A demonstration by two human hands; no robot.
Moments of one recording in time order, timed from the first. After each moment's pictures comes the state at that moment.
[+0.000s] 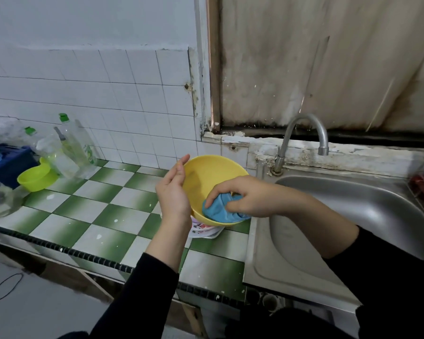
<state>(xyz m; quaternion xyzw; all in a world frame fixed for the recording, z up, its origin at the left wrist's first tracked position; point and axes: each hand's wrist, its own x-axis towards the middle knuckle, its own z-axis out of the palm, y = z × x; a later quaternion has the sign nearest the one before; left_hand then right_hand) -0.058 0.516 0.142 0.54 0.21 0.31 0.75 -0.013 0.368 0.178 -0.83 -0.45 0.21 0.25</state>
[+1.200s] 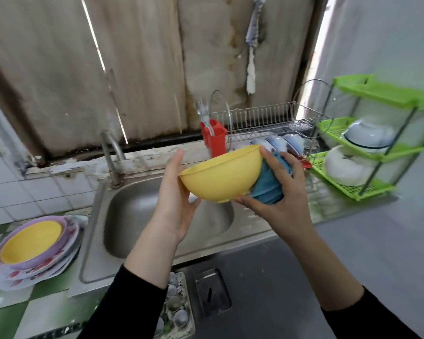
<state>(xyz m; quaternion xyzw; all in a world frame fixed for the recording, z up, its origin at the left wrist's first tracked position) -0.139 0.146 0.205 0.56 0.01 -0.15 0.81 -0.190 -0.038 0.164 -0.82 -0.07 -0.36 0.43</state>
